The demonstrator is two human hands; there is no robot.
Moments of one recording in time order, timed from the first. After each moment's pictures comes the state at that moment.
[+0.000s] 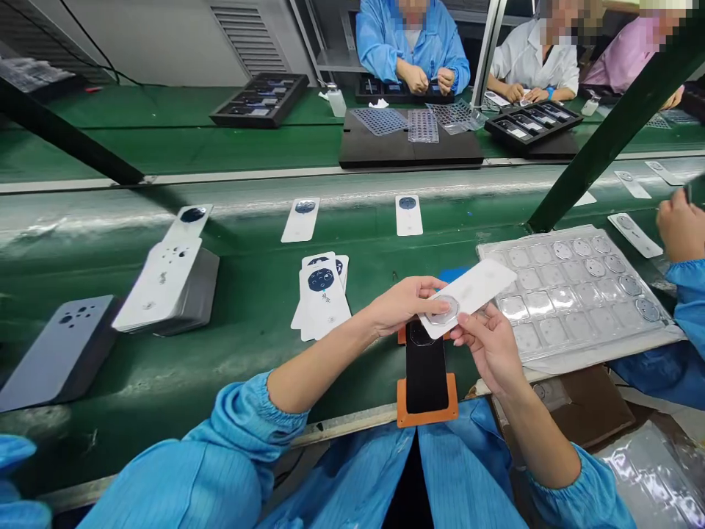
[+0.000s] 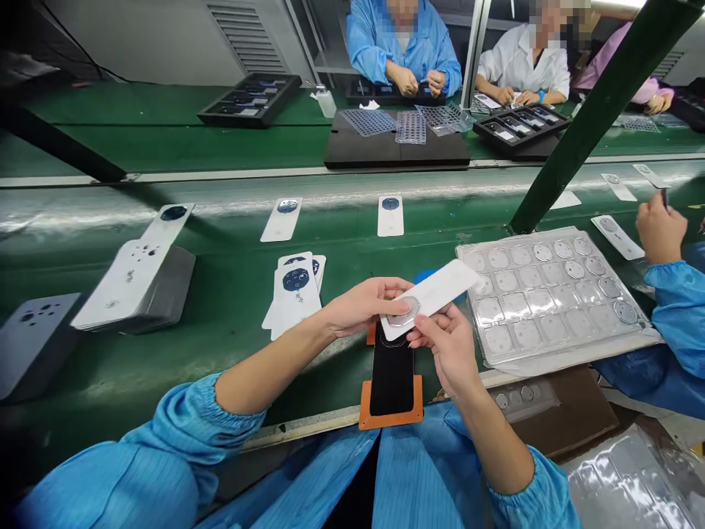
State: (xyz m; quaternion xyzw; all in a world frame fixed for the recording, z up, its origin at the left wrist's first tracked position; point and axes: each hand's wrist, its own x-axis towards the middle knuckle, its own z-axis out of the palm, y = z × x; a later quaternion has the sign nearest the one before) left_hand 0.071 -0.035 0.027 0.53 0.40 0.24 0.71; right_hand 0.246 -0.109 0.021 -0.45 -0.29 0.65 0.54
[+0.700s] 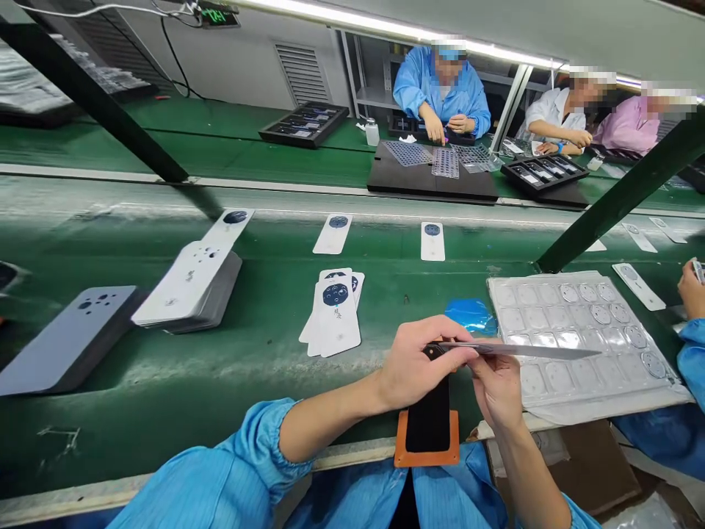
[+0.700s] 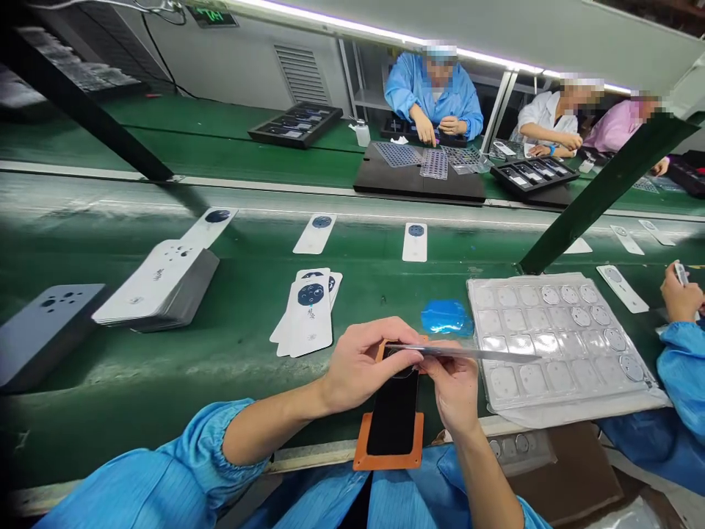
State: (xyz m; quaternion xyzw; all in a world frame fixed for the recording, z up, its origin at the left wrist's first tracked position) left_hand 0.079 -0.089 0.062 0.66 0.35 0.53 0.41; right_hand 0.236 -0.105 0.005 -0.43 -0.47 0.51 0.58
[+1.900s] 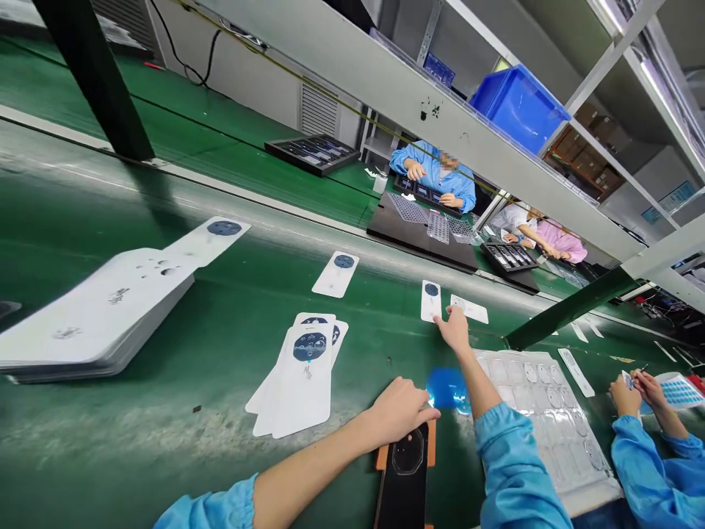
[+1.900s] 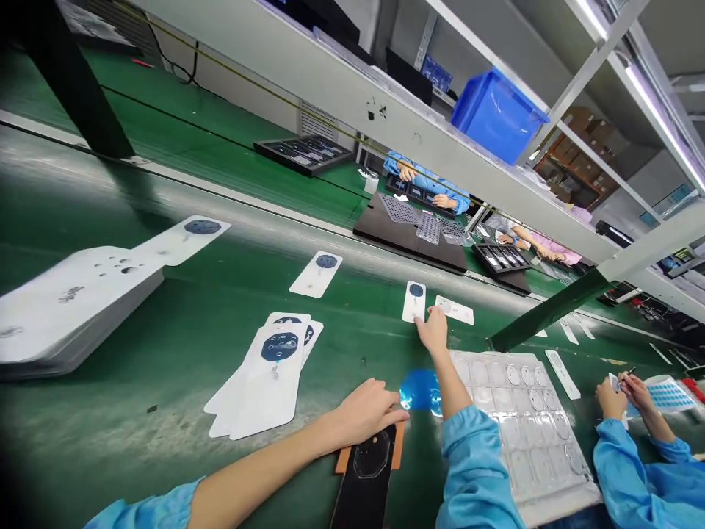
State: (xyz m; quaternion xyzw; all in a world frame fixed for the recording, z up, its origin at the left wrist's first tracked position) left_hand 0.056 -0.022 -0.032 0.84 0.45 0.16 0.24; right_hand 0.200 0.151 -0.012 -0.69 -0.62 0.25 0.28
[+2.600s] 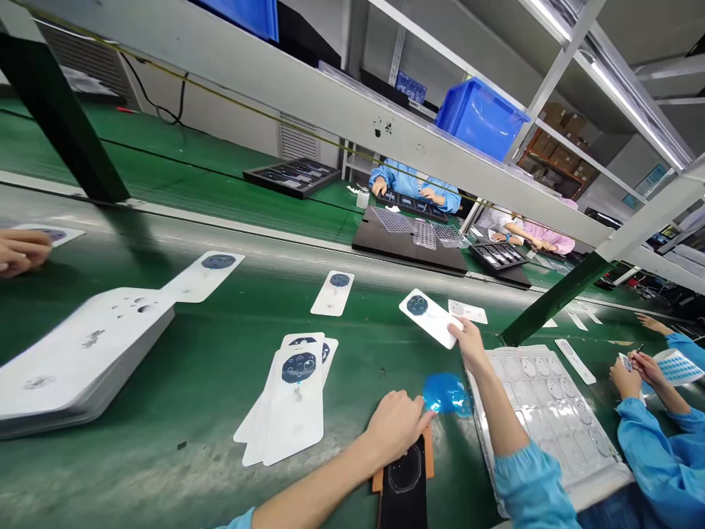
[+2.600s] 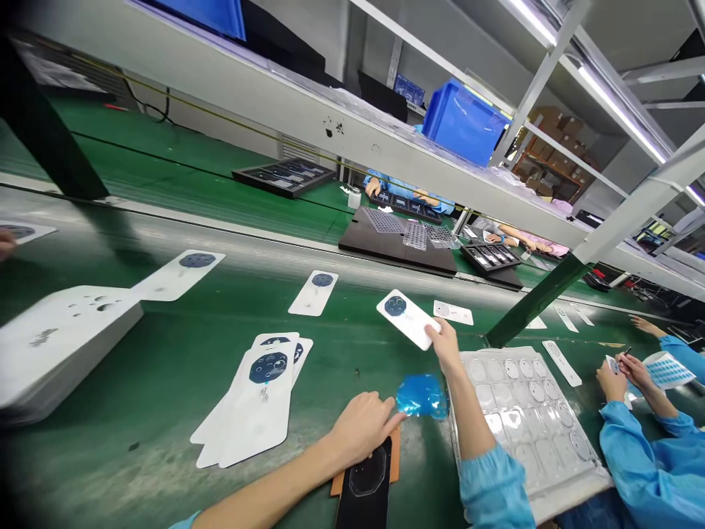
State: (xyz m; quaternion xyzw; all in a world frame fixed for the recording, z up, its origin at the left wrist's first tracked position) left_hand 0.068 -0.031 -0.030 0.84 0.52 0.09 0.13; right_hand 0.238 0.102 0.020 -0.63 -0.60 0.35 0.35
